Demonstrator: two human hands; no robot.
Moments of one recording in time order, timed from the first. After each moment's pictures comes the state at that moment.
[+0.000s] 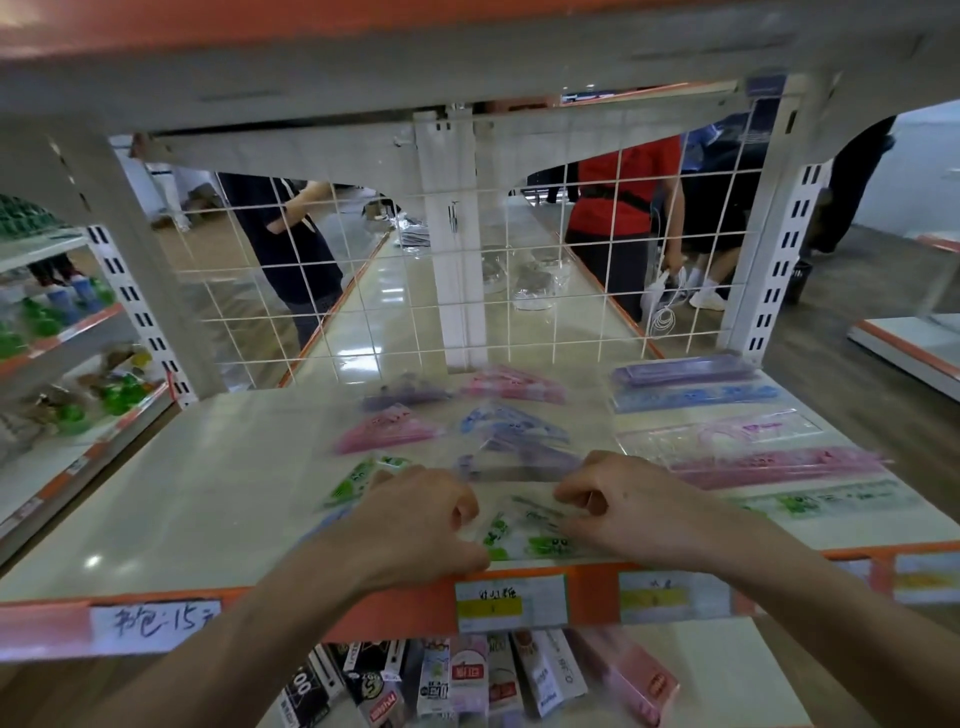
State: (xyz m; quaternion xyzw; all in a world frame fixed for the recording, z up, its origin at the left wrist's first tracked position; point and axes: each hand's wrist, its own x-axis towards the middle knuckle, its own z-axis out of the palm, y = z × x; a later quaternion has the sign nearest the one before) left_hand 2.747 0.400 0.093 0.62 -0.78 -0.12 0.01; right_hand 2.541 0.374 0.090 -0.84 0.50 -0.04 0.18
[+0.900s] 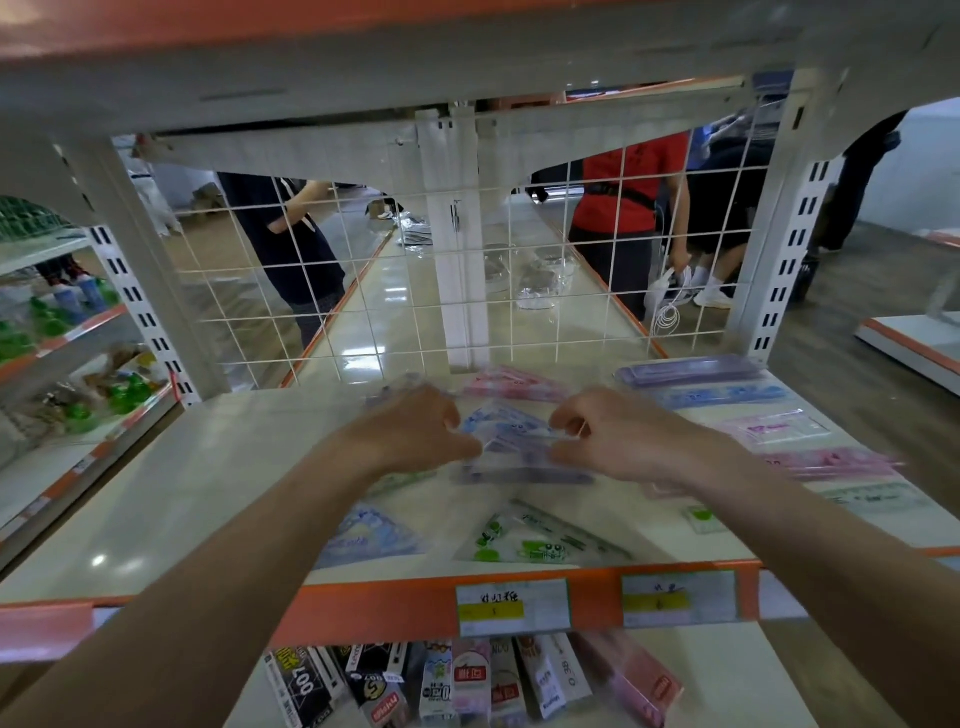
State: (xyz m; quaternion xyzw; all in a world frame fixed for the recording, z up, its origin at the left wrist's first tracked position) left_hand 2.761 0.335 0.114 0.65 -0.74 -0.15 0.06; right_hand 2.552 0.331 0.115 -0.82 0.55 -0.07 0.17
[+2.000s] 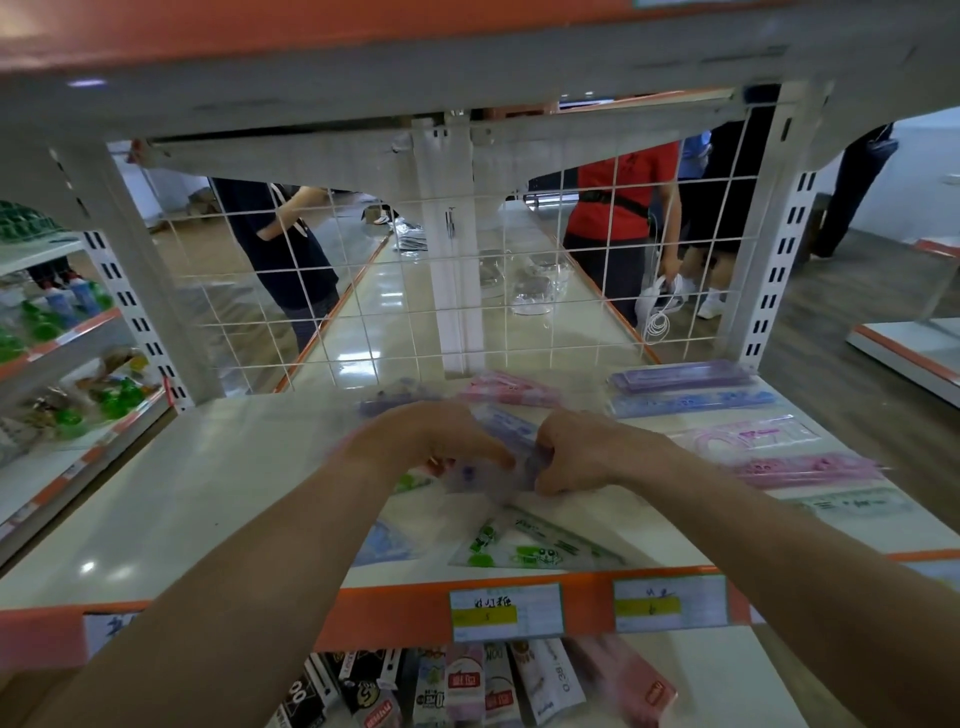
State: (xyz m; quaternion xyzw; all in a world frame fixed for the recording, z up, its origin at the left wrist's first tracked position) left_hand 2.732 0.303 0.101 0.69 -0.65 -0.31 0.03; right_hand 2.574 0.312 0.097 -0.83 0.54 0.02 0.15
